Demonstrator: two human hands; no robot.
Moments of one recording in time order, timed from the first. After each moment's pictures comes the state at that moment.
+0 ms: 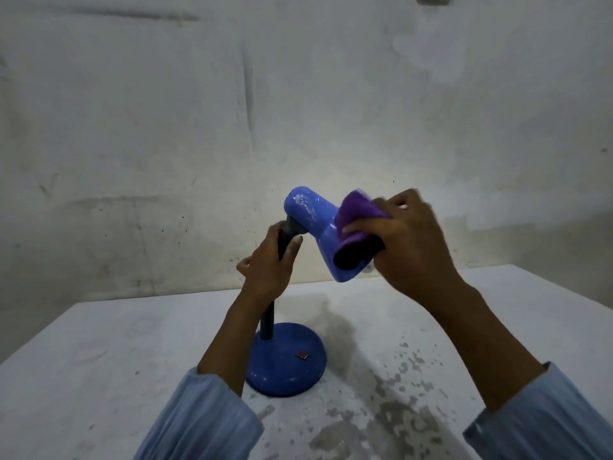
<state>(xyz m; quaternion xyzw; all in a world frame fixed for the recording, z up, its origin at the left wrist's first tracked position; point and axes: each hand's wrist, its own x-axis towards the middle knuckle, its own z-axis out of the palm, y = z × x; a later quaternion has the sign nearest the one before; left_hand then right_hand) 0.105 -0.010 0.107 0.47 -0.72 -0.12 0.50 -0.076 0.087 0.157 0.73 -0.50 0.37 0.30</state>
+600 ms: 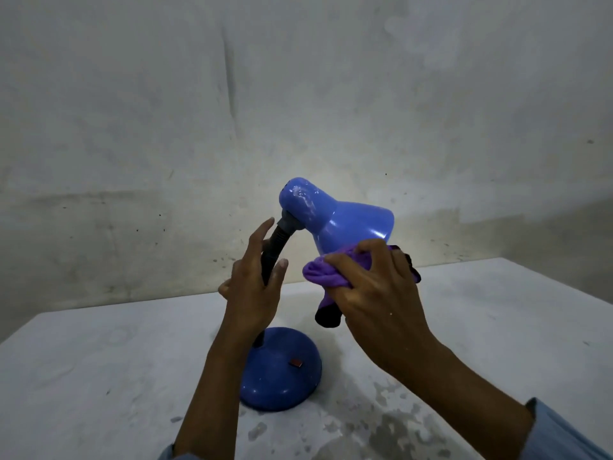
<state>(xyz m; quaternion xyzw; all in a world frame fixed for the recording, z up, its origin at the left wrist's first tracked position) 0.110 -0.007 0.082 0.42 -0.71 -0.13 0.55 -0.045 0.094 0.103 0.71 -0.47 0.28 0.44</state>
